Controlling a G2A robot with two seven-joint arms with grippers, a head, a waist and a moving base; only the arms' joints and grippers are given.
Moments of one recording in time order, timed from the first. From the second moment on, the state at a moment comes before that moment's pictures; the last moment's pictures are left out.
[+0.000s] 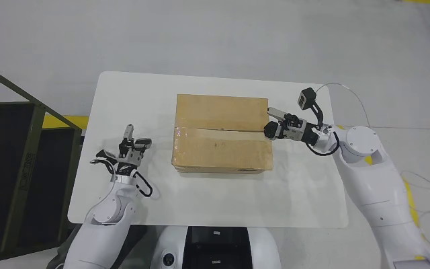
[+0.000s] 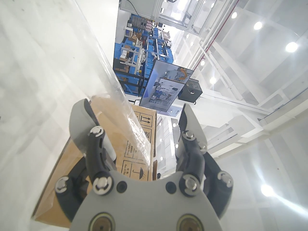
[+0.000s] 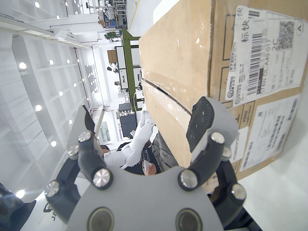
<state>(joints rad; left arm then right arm) 1.72 -1.15 -1.49 -1.64 -0.61 -0.39 -0.04 -1.04 -1.06 1.21 -1.42 0.44 0.02 0.99</state>
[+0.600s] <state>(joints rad) 1.72 -1.17 -1.50 -1.64 -0.59 -0.38 -0.01 -1.04 -1.06 1.21 -1.42 0.44 0.02 0.99</state>
